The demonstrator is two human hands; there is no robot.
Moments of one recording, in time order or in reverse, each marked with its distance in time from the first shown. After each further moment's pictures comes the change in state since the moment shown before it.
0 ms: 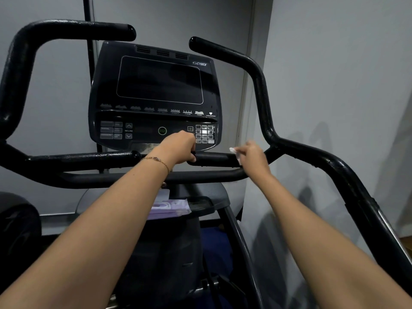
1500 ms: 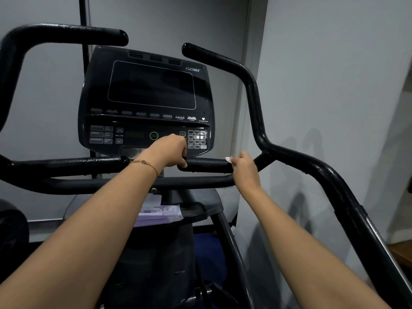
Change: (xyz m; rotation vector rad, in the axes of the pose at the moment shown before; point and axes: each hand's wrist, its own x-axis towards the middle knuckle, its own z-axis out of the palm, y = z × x) left_hand 0.007 0.000 -0.003 -0.026 -0.032 -0.021; right_hand -0.007 0.016 0.015 -0.161 0.016 -0.009
